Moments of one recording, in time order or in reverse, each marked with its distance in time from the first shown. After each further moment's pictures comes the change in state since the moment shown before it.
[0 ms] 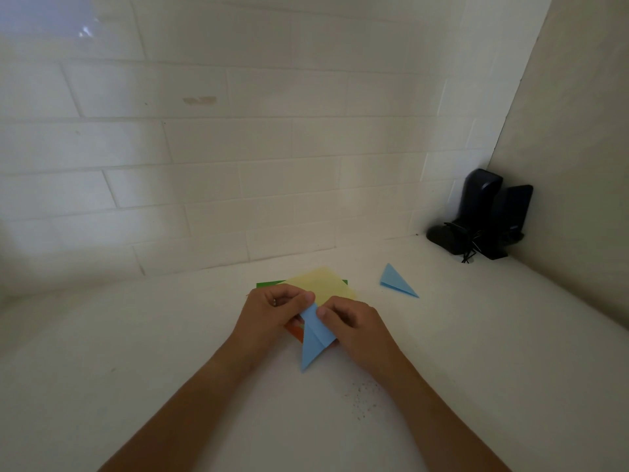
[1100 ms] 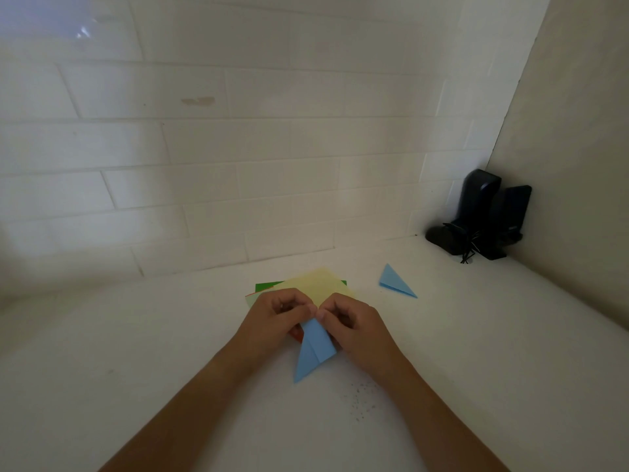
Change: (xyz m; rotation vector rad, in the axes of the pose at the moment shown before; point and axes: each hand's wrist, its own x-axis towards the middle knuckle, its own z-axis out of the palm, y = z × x) left_hand -0.002 0.002 0.002 0.126 -0.118 0.029; right_hand 0.000 0.004 -0.001 0.072 0.007 -0.032
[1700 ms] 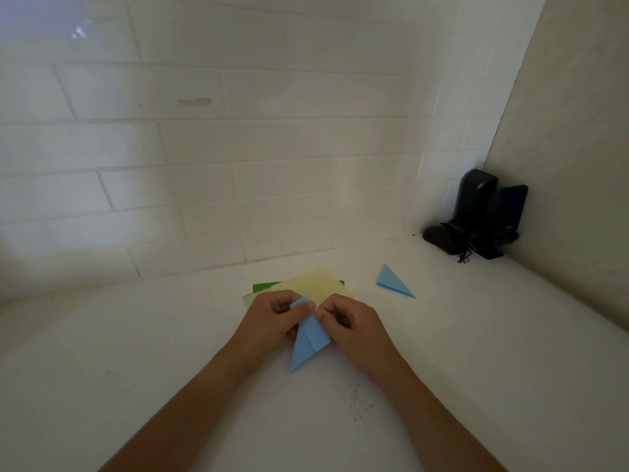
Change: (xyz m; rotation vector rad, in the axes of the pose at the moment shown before) left_hand 0.001 0.000 0.006 -0.011 0.060 -0.044; right_hand -0.002 -0.001 0.000 -0.046 0.034 0.005
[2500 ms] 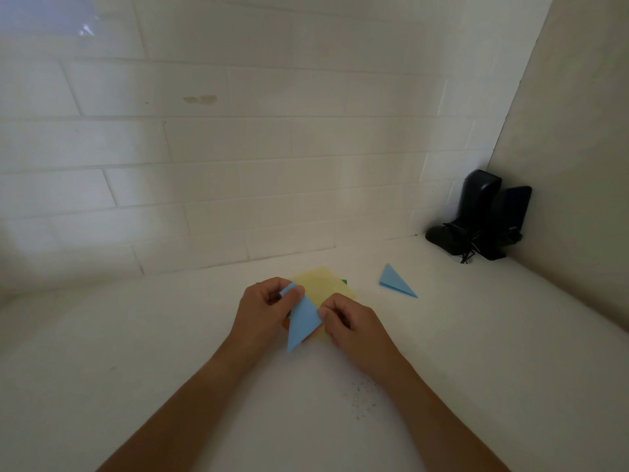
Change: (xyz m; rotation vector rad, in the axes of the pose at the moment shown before) left_hand 0.005 -0.008 -0.009 -0.018 0.174 0.059; right_hand -0.001 -0.005 0.001 -0.031 -0.034 0.049
